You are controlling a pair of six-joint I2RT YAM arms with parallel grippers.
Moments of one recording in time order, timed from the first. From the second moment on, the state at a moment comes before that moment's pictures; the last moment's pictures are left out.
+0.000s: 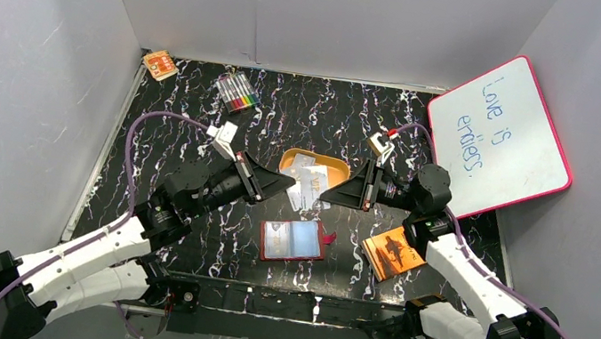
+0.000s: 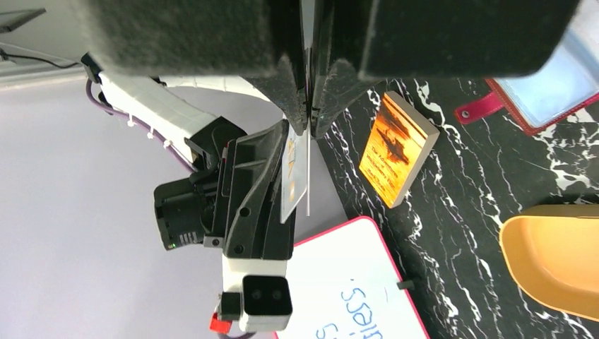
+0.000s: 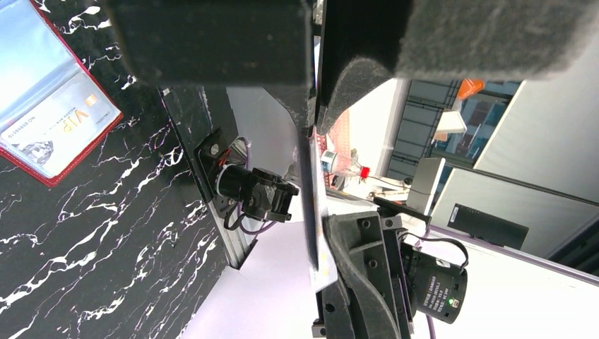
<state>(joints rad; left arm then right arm) -0.83 0.82 0.61 0.21 0.09 -1.07 0.45 1.04 0.57 0.56 -1.04 1.20</state>
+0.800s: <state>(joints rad) -0.62 1.41 1.11 -0.26 -0.03 -0.76 0.40 0.93 0.82 -0.34 -0.50 0.70</state>
